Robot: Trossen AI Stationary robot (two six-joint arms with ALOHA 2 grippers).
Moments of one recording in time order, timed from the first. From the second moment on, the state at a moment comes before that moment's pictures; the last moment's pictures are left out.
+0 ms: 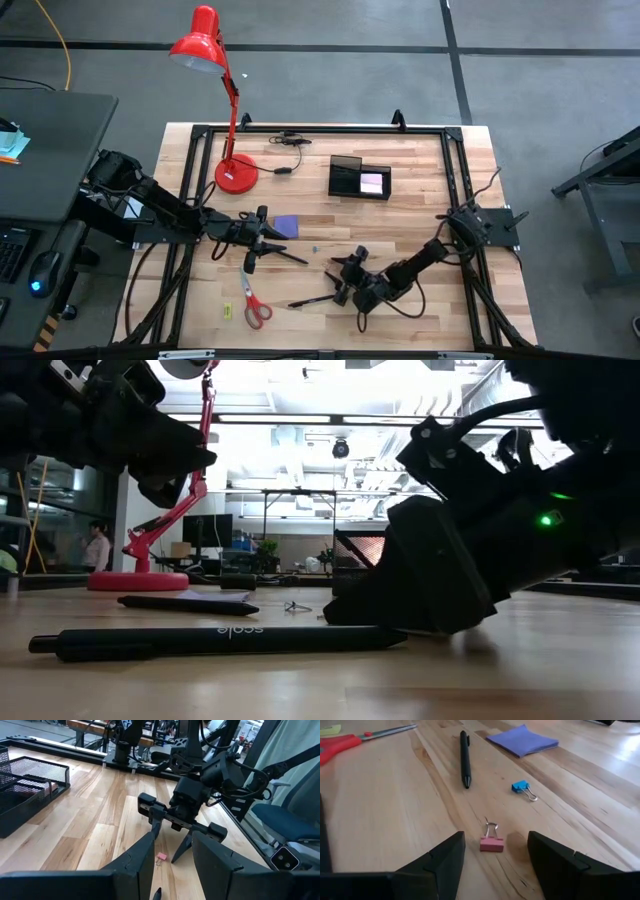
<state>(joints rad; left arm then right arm) -0.25 1.35 0.18 1.03 -0.23 -0.29 0.58 2.19 0.97 0.54 0.89 0.59</state>
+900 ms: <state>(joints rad) -0.25 1.35 0.18 1.03 -0.23 -0.29 0.58 2.19 0.97 0.52 0.89 0.62</state>
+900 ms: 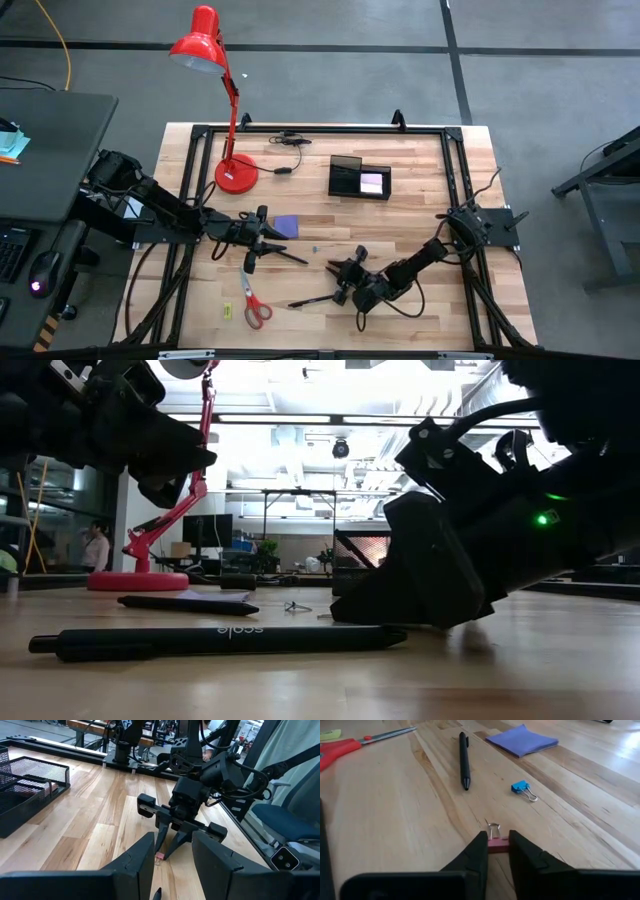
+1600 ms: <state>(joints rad) -0.25 1.35 0.18 1.03 -0.23 -0.29 0.55 2.12 0.97 0.60 0.96 0.46</state>
